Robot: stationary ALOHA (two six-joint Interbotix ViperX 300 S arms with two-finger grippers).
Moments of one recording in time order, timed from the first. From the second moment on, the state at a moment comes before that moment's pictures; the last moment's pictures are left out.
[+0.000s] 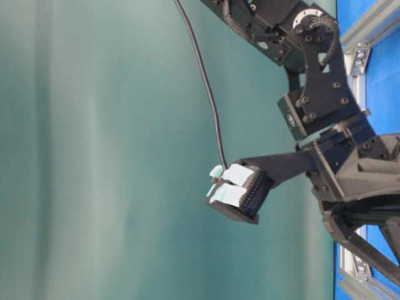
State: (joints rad) left arm -0.07 -1.24 1.26 -0.07 0.45 -0.08; right arm 0.02 0.47 0.39 -0.04 -0.48 0.04
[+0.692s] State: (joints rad) left arm -0.07 -1.24 1.26 -0.07 0.45 -0.08; right arm 0.02 0.47 0.39 -0.04 -0.48 0.04
